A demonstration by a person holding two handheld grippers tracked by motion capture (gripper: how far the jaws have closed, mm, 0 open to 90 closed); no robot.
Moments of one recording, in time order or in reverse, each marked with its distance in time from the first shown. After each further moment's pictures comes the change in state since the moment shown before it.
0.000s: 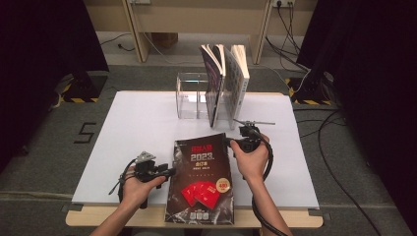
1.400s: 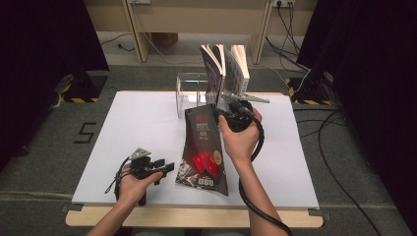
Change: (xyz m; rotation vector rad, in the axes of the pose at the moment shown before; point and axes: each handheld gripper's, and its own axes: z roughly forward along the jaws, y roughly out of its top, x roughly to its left) left arm 0.002 0.009 -0.008 -0.048 -0.013 -0.046; right arm 0.064 0.056 -0.020 -0.231 -0.014 -0.141
